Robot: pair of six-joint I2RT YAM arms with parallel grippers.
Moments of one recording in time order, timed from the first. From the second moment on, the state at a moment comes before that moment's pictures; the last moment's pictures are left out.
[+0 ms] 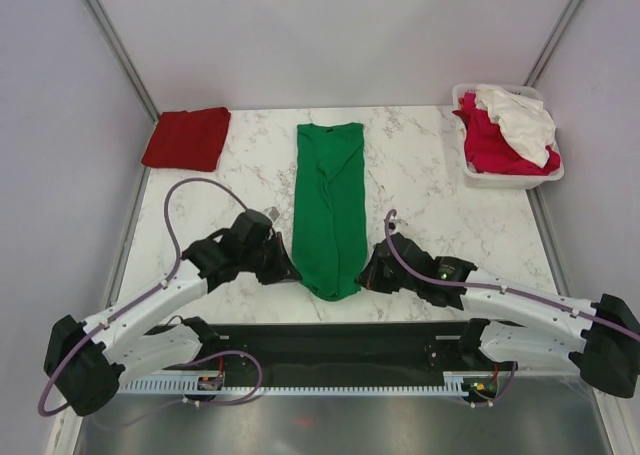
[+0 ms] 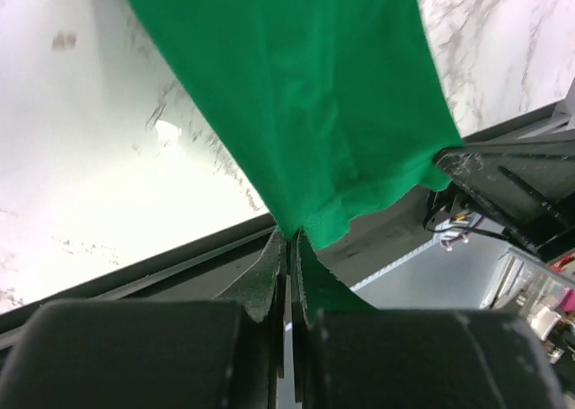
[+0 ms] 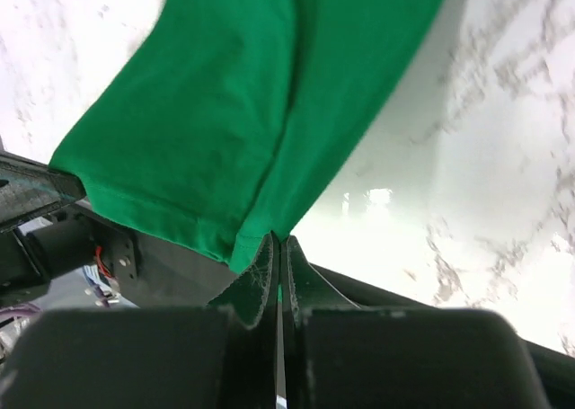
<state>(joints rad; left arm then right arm) -0.70 0.97 0.66 -0.58 0.21 -0.91 0.98 1.02 0.59 -0.36 0.12 1.08</state>
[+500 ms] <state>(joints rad) -0.56 1.50 1.23 -0.73 0.13 -0.64 0.67 1.43 1.07 -0.44 0.13 0.78</state>
